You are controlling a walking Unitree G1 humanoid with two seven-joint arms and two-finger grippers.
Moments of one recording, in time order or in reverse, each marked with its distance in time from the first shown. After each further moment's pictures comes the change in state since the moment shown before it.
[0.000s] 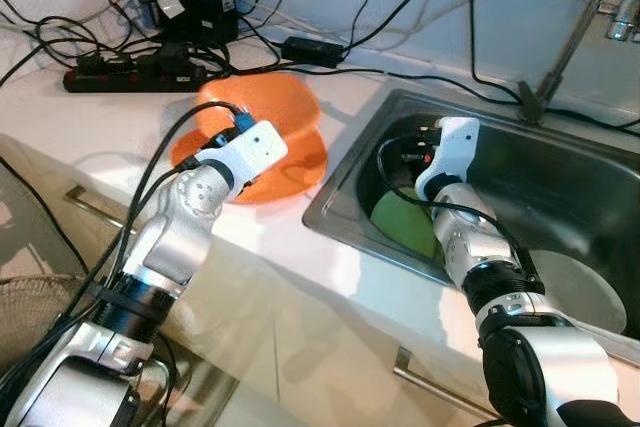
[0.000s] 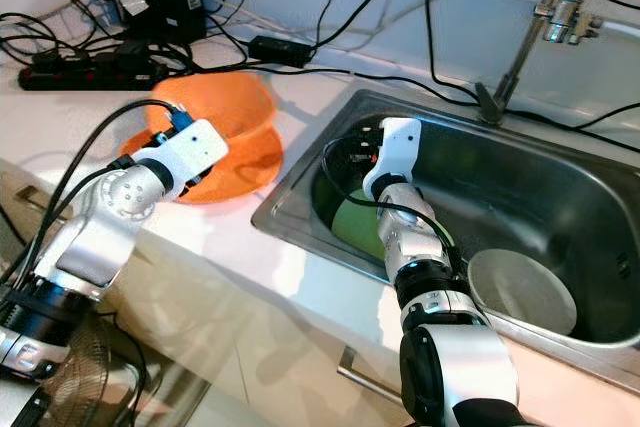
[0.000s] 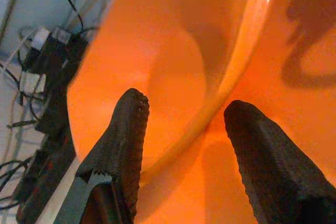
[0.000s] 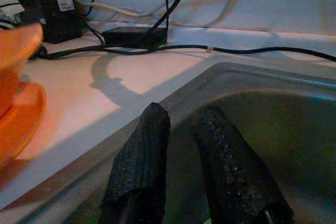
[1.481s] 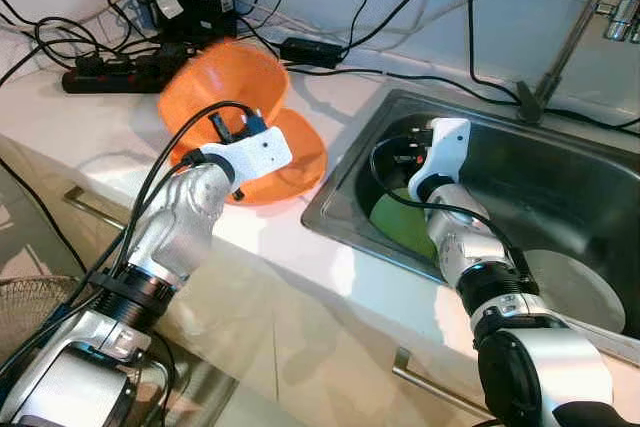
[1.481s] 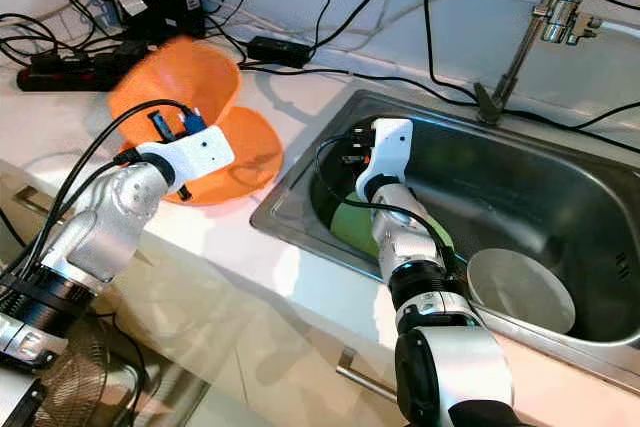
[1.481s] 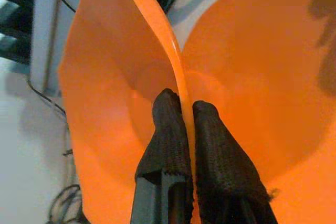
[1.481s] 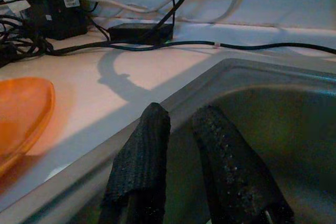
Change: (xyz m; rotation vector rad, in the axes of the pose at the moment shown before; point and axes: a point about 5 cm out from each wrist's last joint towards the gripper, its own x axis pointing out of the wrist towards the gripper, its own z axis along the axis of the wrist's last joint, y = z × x) left arm 0.005 0.007 0.005 0.243 -0.044 0.098; right arm 0.001 0.009 -0.002 0.004 0.014 0.022
